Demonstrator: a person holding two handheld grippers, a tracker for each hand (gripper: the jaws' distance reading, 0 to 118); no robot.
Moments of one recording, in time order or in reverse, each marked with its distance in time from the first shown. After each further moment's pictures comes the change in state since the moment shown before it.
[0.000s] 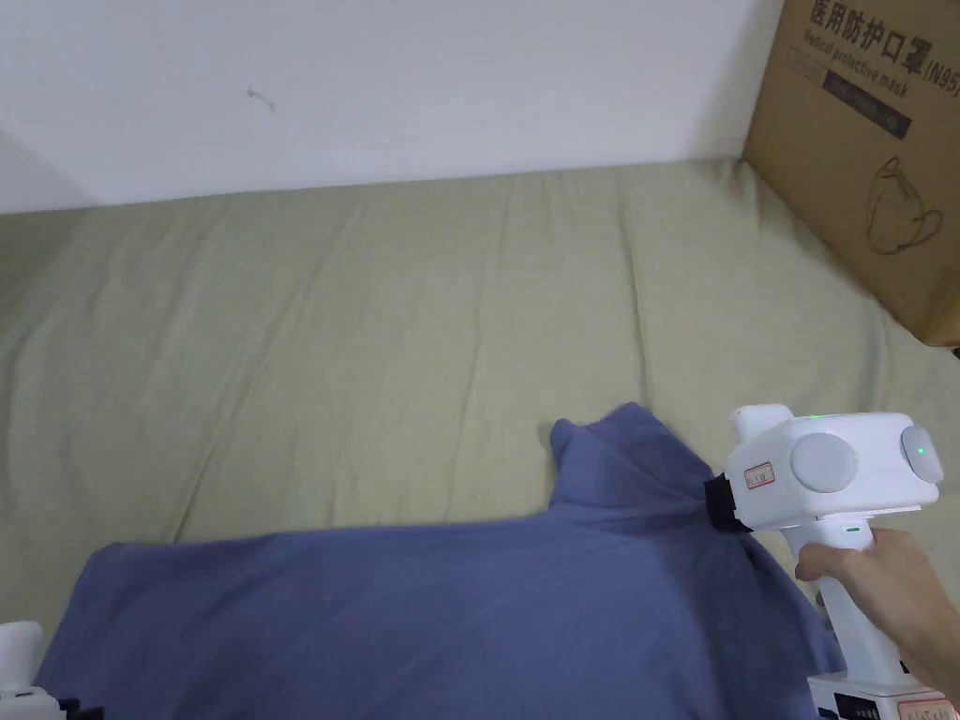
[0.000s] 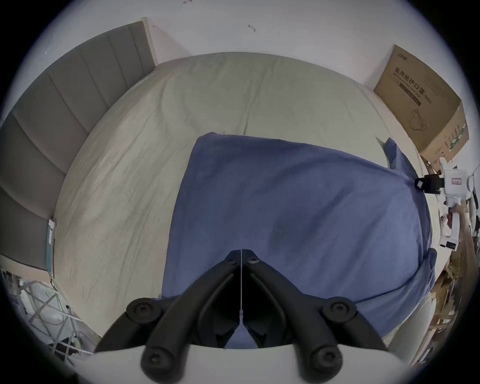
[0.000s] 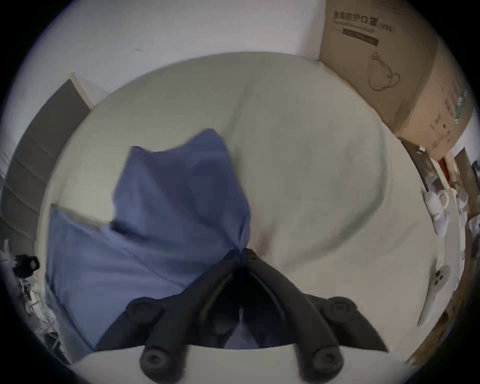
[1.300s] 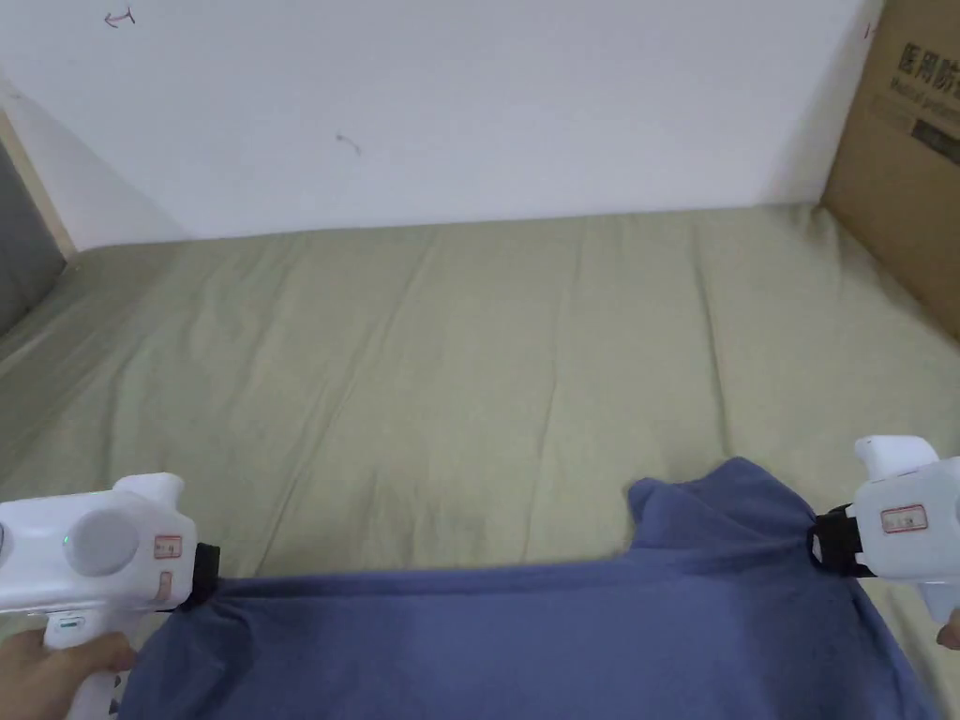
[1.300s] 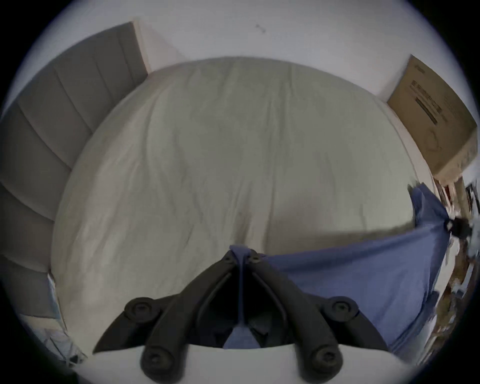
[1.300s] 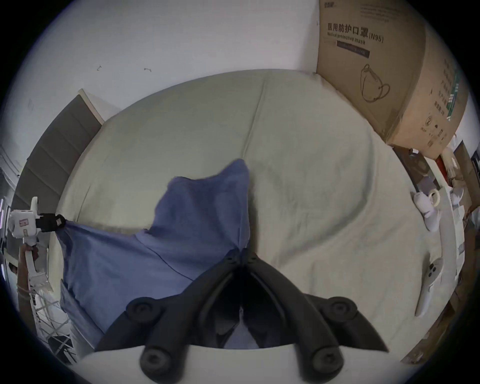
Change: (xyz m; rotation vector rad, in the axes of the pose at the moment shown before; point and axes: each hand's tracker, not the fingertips) left arm -0.017 0.123 -0.051 0.043 0.010 -0.054; right arm -0.015 -0.001 0.068 0.055 0.013 -0.019
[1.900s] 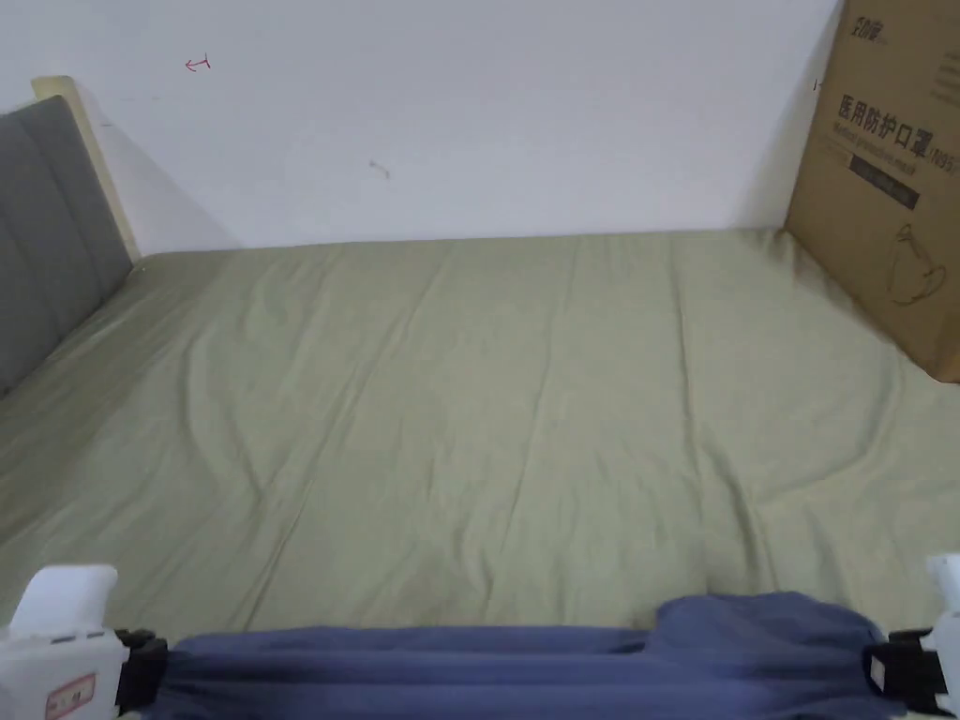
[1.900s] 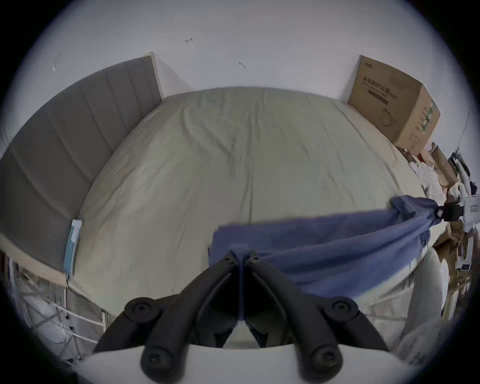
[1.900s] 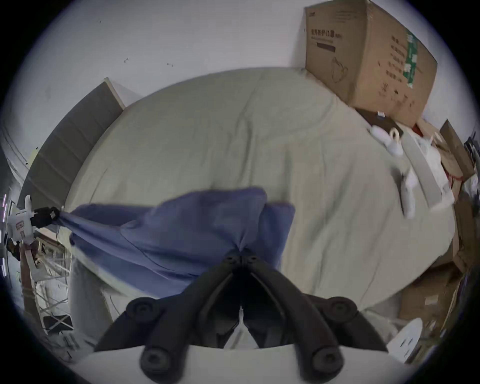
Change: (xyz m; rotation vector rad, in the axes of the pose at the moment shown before) left arm -0.044 -0.238 0.161 0.150 -0.045 -0.047; right arm 0.004 -0.228 0.147 -0.024 0.022 0.001
